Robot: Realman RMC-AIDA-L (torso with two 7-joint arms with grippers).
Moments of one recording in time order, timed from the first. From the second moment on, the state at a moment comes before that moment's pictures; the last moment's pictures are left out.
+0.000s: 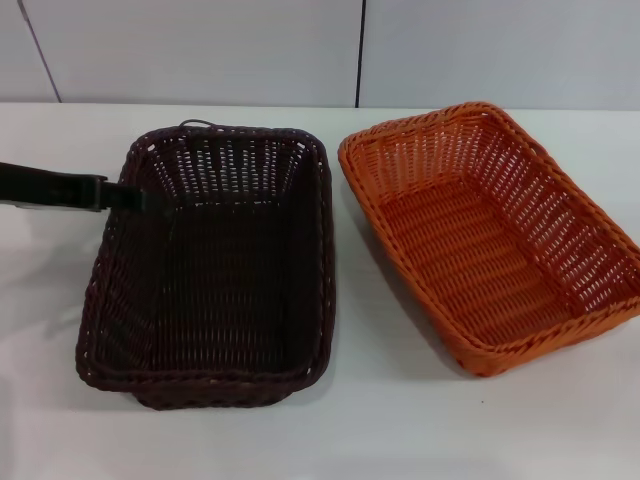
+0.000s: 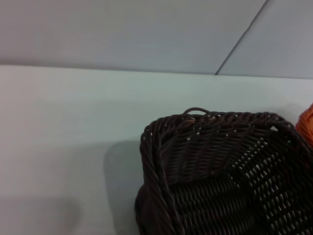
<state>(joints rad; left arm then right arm) -0.49 -2.06 -2.22 -1.37 2.44 -1.44 0.52 0.52 2.05 0.09 -0.12 -1.05 -1.03 0.67</state>
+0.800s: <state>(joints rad) -0.49 -2.05 -2.19 -1.24 2.45 -1.38 0.54 0.55 2.05 0.09 -0.12 -1.05 -0.98 0.67</state>
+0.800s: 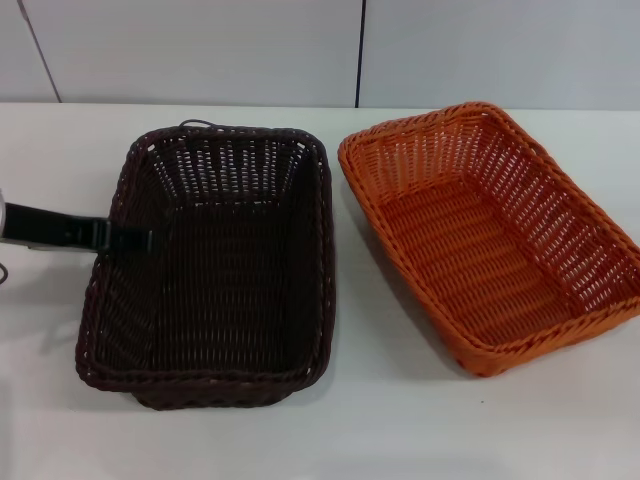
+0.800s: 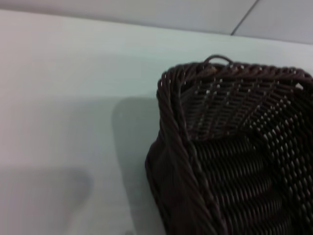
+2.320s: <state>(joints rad) -0.58 -1.99 -2.26 -1.39 2.38 -1.74 0.76 0.51 2.04 0.09 -0.14 -1.06 -0.96 0.68</state>
